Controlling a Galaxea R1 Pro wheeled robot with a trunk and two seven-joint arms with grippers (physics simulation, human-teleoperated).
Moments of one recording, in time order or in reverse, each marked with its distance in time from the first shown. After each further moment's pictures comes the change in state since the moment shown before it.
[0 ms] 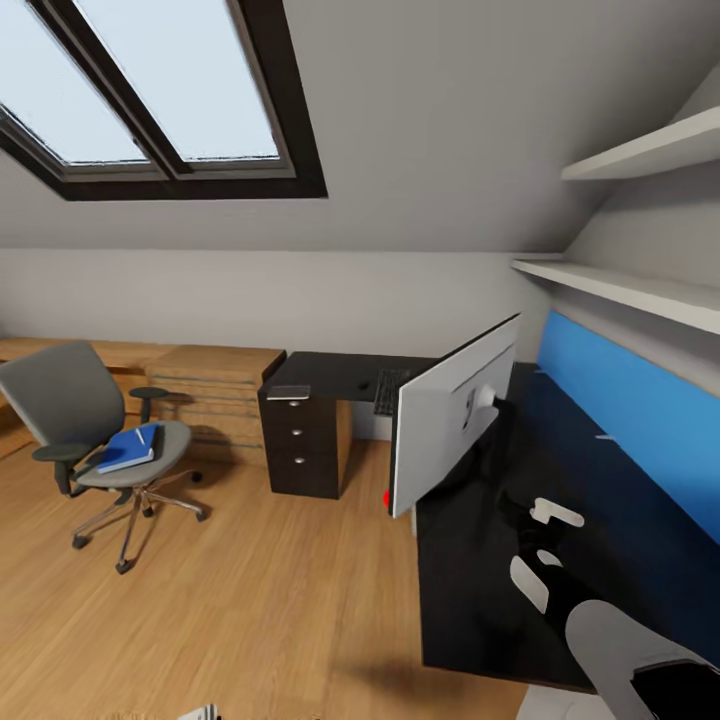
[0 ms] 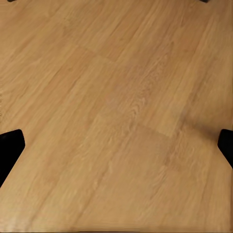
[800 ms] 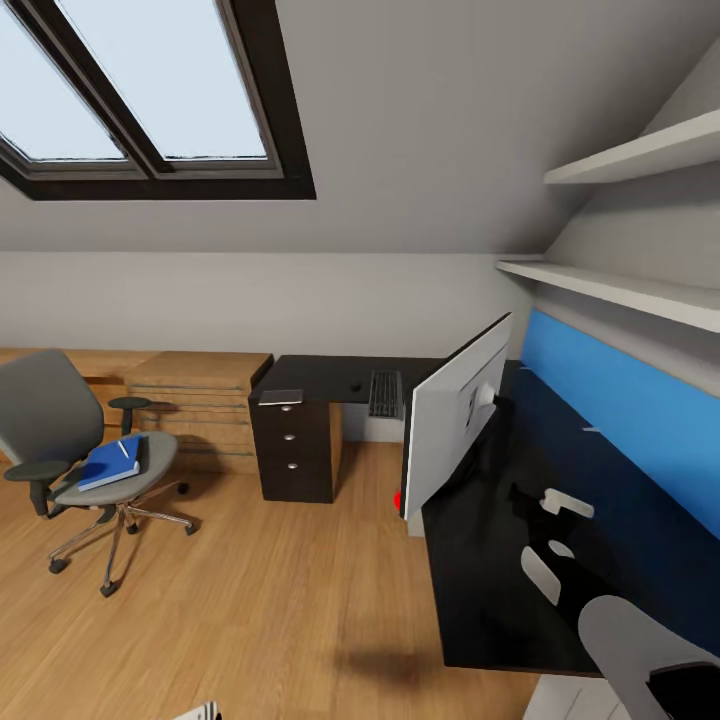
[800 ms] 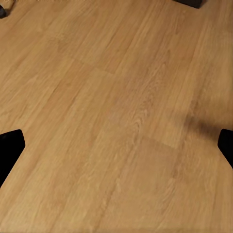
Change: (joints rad) left arm 0.000 0.000 0.003 -0.003 -0.004 -0.010 -0.002; right arm 0.001 -0.041 -0.002 -0.064 -0.006 0.044 0.001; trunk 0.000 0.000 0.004
